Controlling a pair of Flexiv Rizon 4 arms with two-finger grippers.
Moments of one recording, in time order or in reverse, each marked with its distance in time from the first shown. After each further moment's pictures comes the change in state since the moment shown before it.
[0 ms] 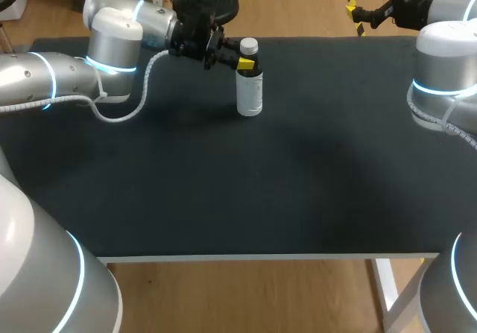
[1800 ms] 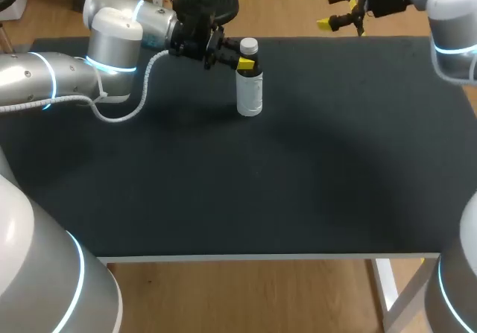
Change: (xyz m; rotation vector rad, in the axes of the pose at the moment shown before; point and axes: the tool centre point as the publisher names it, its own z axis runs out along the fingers) left arm 0.000 0.000 0.000 0.000 0.000 0.000; right arm 0.069 0.002 0.054 0.136 0.521 -0.131
